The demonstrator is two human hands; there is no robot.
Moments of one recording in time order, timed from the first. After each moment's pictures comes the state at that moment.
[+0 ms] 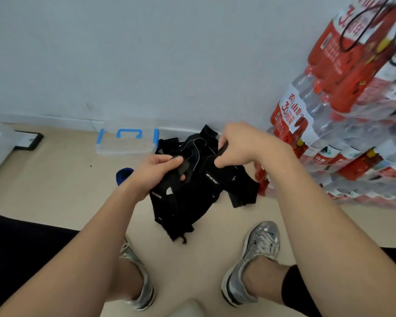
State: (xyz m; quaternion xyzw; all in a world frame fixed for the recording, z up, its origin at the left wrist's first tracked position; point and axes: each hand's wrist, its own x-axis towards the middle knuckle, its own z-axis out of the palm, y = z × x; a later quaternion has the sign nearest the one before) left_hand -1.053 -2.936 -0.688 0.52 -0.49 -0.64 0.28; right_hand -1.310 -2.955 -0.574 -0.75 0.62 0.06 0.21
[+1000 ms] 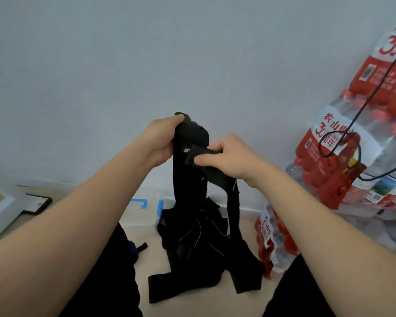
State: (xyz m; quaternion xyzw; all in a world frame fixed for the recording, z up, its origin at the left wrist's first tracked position) left_hand -1.090 -3.079 -0.440 0.46 -0.38 -0.63 0.50; right_hand -1.283 -3.033 -0.449 -0.68 0.56 -0.29 0.38
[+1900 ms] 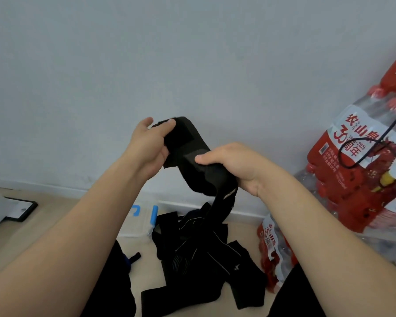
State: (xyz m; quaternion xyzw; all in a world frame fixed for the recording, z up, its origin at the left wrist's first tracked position) left_hand -1.089 -3.122 -0.474 0.44 -0.31 -0.60 0.59; right_hand -1.288 -3.077 -0.456 -0.50 0.58 -0.31 0.56
